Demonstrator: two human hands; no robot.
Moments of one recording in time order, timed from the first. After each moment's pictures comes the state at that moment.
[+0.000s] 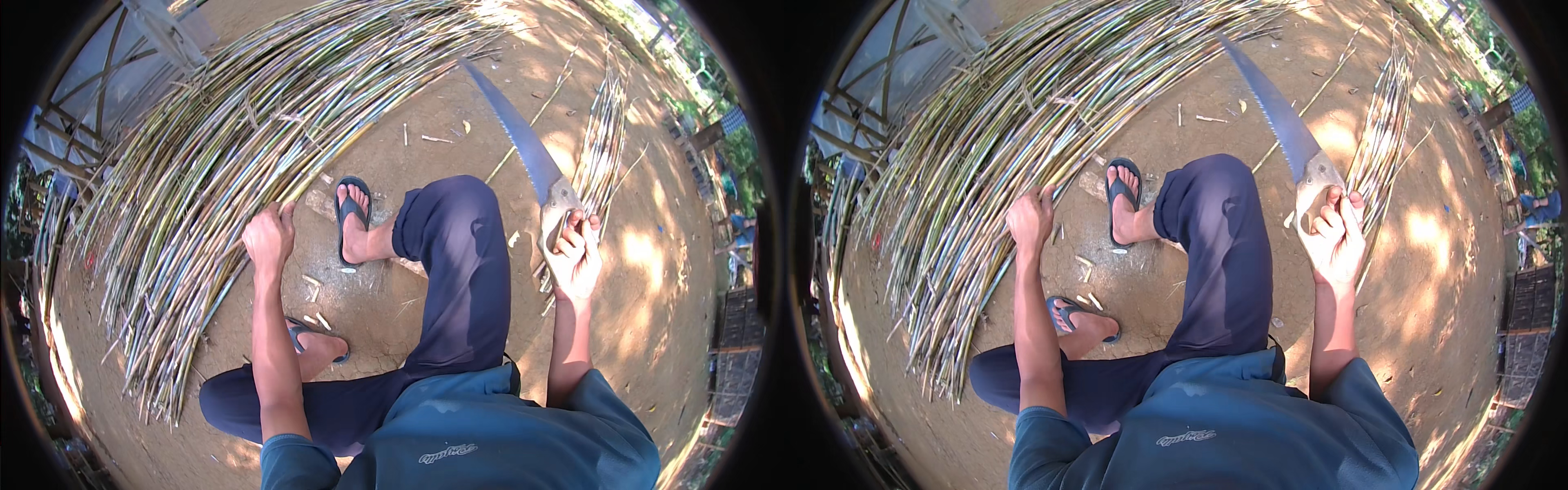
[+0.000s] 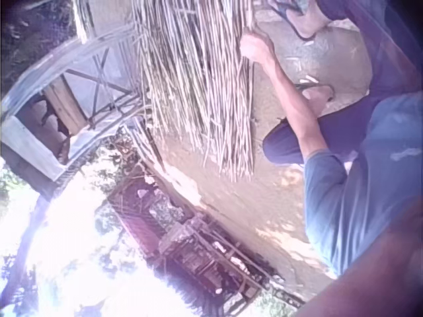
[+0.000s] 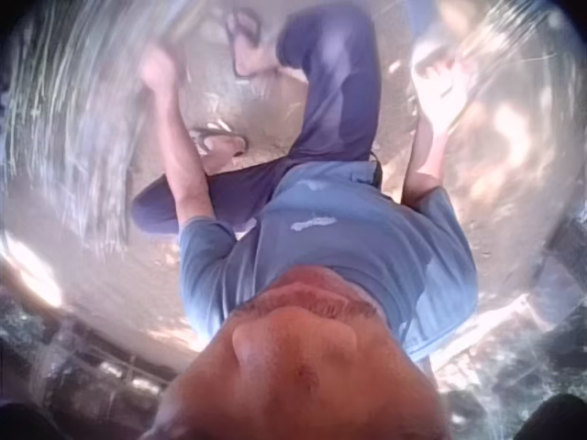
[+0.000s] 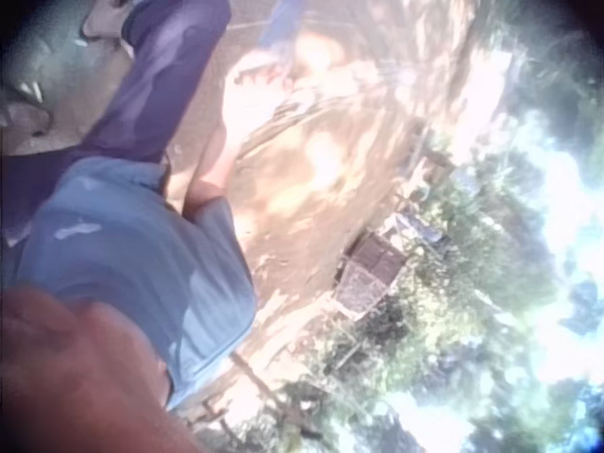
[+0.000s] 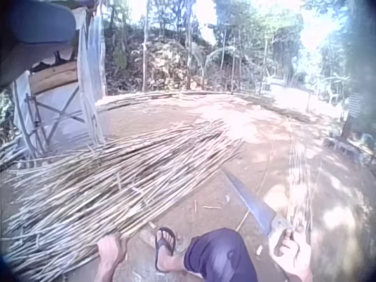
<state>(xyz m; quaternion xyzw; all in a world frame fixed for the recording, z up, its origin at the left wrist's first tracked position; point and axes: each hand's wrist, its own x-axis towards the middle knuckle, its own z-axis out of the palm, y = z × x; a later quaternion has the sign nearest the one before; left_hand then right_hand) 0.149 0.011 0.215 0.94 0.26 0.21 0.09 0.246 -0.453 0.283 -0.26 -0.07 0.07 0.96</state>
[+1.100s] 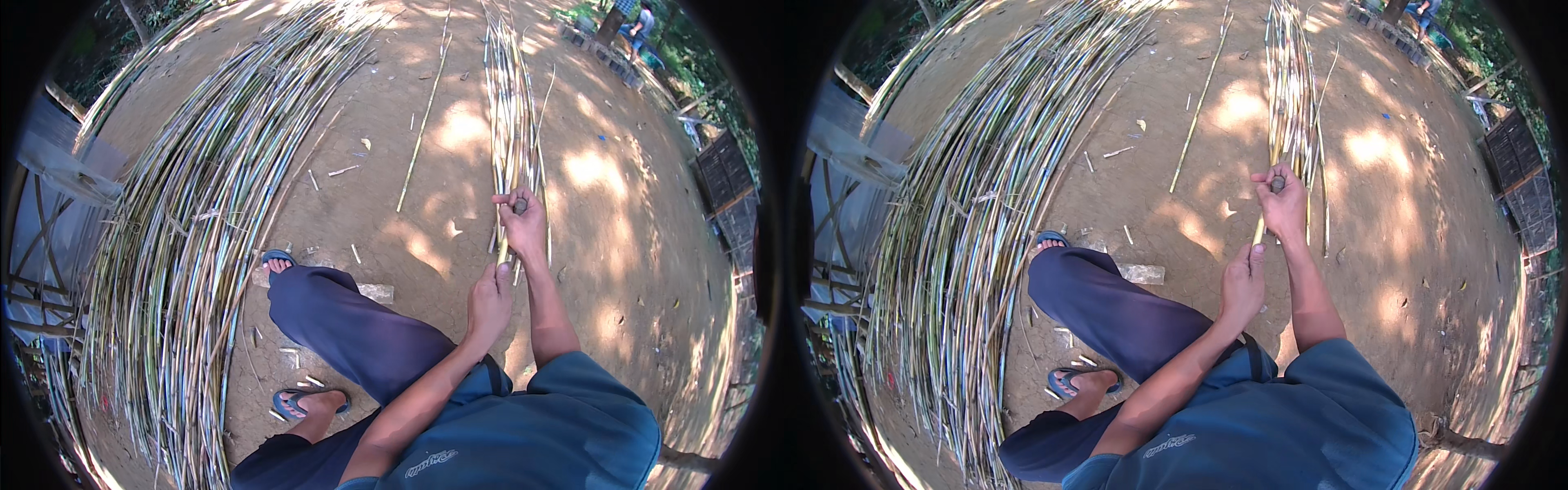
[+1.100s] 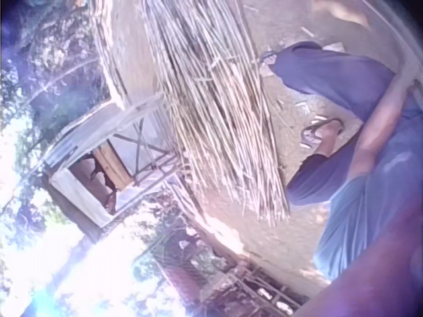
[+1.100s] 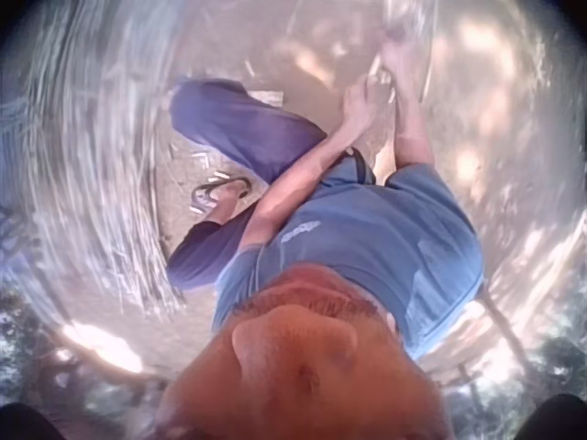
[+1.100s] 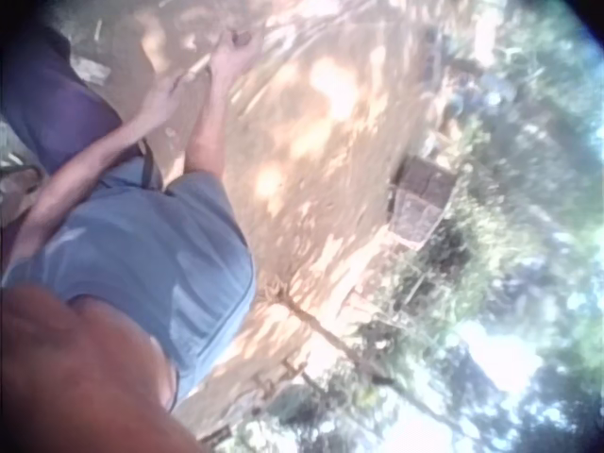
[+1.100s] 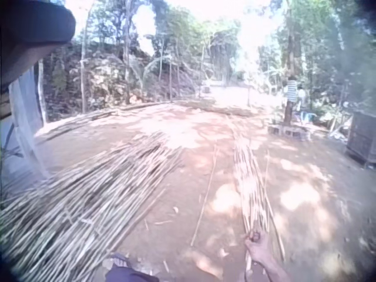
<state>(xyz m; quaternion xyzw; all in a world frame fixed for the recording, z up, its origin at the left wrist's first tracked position) 0.170 -0.421 0.238 0.78 0.01 -0.05 0.62 0.284 -0.536 0.242 -0.77 0.09 -0.16 0.61</state>
